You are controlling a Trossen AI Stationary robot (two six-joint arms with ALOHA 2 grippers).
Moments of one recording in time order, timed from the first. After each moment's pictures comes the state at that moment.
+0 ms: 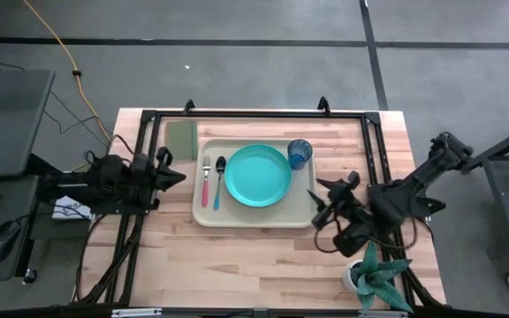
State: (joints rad) left arm 0.13 0.03 0.14 0.07 0.06 -0.17; right arm 0.67 1.35 1.17 -1.01 1.16 1.07
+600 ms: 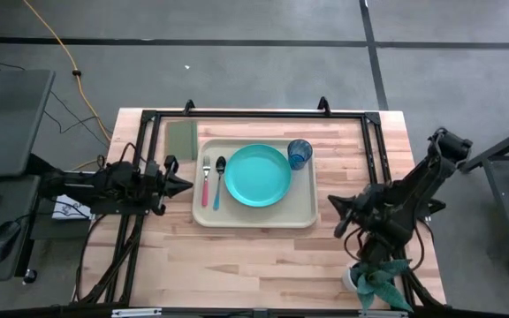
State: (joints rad) left arm 0.06 0.01 0.01 0.11 0.02 -0.21; right arm 0.93 1.31 0.77 -1.10 1.31 1.80
